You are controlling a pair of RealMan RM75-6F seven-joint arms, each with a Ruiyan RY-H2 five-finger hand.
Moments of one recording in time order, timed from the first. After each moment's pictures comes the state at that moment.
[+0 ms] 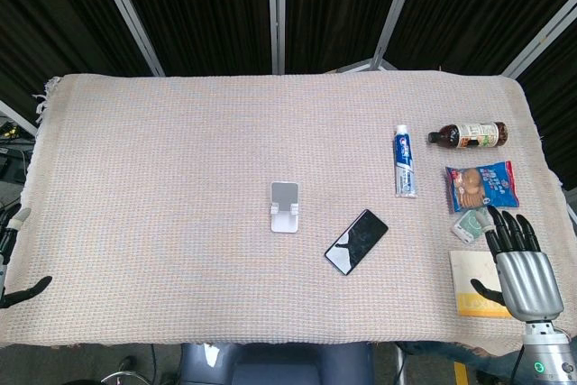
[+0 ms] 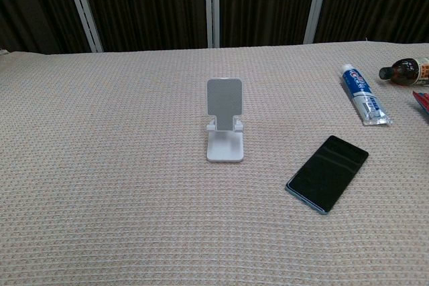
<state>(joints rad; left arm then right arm) -0.01 -1.02 -0.02 -1.76 1.54 1.56 0.03 0.08 -1.04 0.05 -1.84 -1.52 1.48 -0.28</state>
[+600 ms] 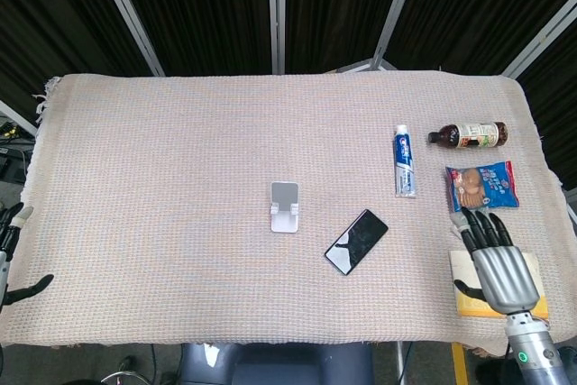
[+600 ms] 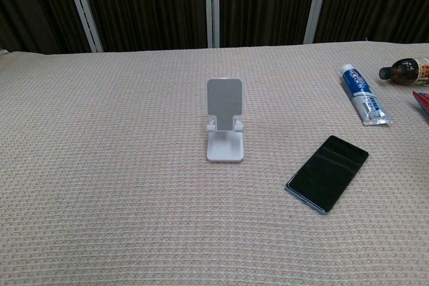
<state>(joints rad) -0.03 -1.03 -0.03 -1.75 1.50 1.52 0.04 0.16 -1.06 0.05 -1.81 -1.54 1.34 -0.26</state>
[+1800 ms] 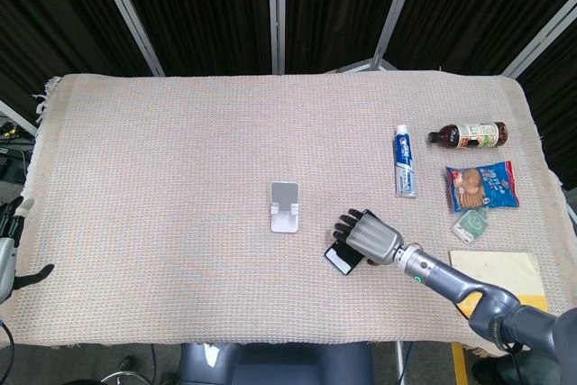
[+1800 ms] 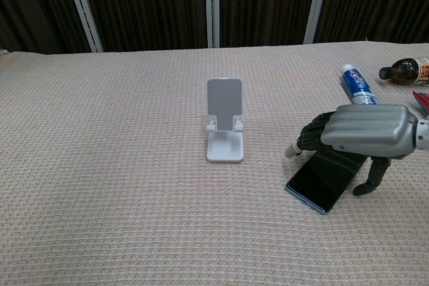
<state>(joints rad) -0.07 -1.10 -0.08 -1.71 1.34 1.45 0.17 0.74 -1.49 -0.05 -1.08 -1.93 0.94 0.09</state>
